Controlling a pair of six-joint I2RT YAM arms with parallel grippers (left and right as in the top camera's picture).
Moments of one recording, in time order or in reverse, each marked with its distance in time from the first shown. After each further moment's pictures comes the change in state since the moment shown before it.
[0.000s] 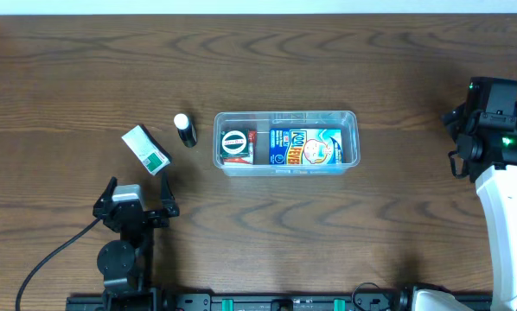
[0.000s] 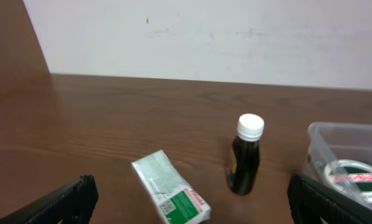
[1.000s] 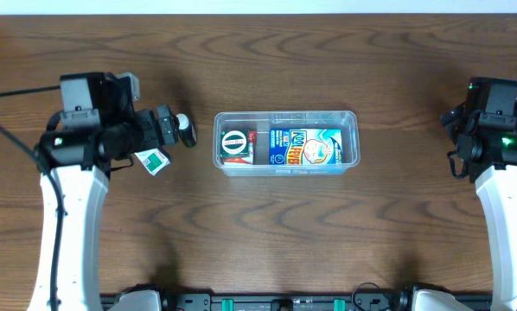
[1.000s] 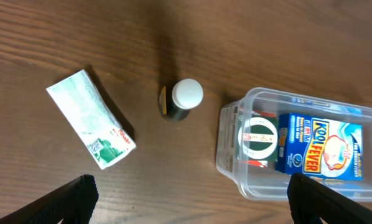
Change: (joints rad) left arm 0.000 1.323 1.215 -0.817 0.250 -0.091; right arm 0.000 0.000 -0.001 -0.003 -0.017 0.004
